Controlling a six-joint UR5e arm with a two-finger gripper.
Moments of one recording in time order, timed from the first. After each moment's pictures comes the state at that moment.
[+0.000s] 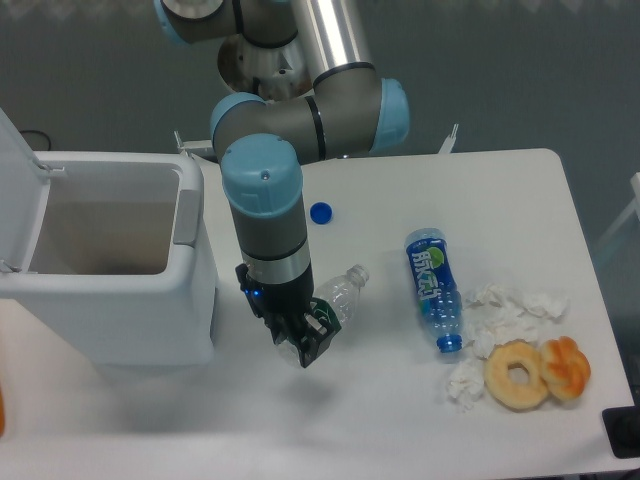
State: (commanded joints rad) arm 2.29 -1.94 -1.54 -0.90 1.56 1.03
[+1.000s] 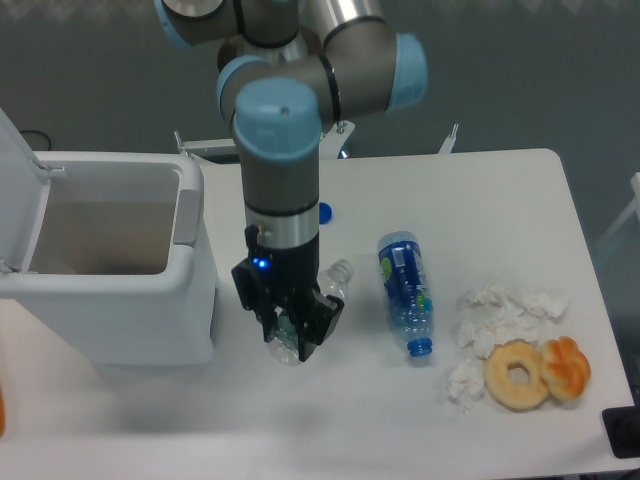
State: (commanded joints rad) arm 2.34 -1.83 -1.46 -0.90 1.29 0.67
